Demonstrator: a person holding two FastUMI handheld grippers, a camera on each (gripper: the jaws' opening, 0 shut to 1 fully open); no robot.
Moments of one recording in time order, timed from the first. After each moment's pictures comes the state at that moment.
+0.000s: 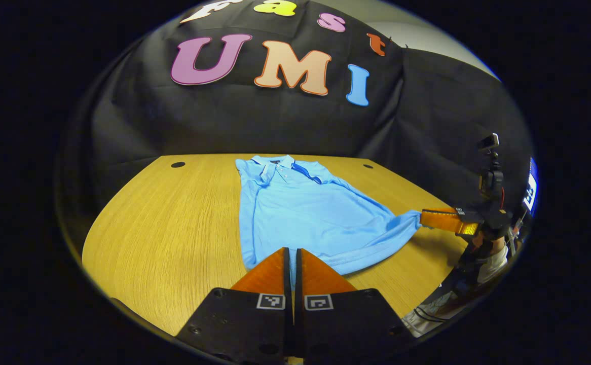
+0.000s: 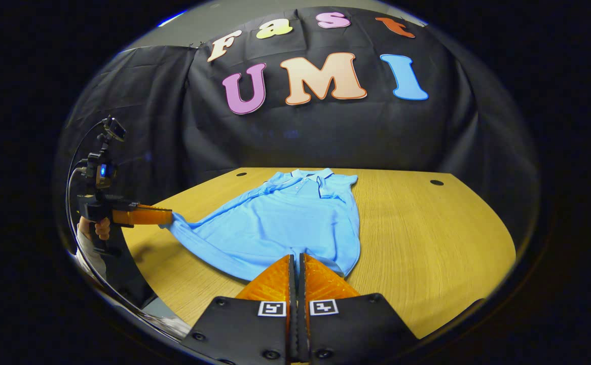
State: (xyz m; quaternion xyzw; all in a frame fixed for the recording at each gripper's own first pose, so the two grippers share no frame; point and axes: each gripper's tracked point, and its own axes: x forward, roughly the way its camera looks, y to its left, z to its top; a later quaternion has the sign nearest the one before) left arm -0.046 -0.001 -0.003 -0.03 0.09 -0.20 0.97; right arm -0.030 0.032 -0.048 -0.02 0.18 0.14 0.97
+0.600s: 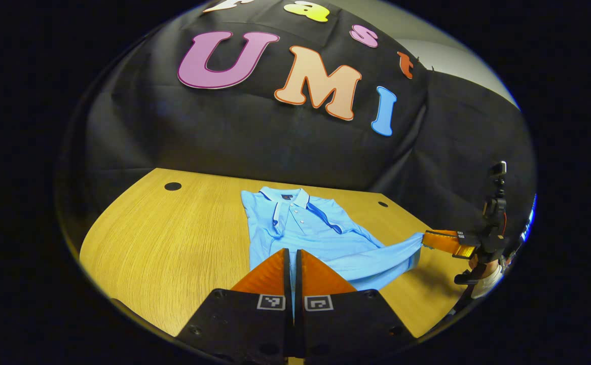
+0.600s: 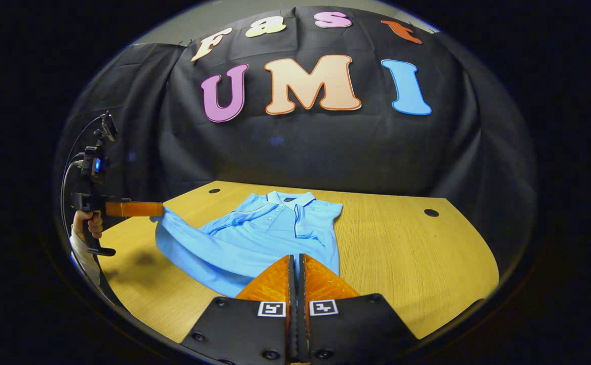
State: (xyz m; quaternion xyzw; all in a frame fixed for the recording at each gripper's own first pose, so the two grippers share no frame) left arm 0.074 0.013 0.068 -0.09 0.07 -0.20 0.97; right arm 0.100 0.018 -0.008 -0.04 0.17 0.09 0.98
